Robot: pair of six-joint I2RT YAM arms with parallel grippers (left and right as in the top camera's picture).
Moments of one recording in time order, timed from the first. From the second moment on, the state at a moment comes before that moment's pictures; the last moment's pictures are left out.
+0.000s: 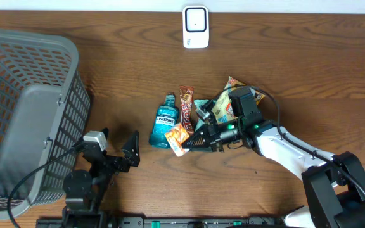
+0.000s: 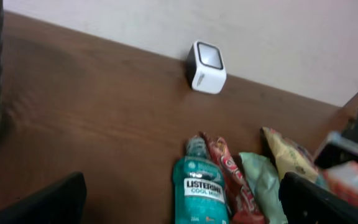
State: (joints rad) left arm -0.03 0.16 0.11 -0.14 0.28 -0.35; right arm 0.44 1.63 0.74 0.03 -1.33 0.85
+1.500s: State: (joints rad) left arm -0.03 0.16 0.11 -0.27 0.28 -0.35; right arm 0.43 1.87 1.21 0.25 0.17 0.03
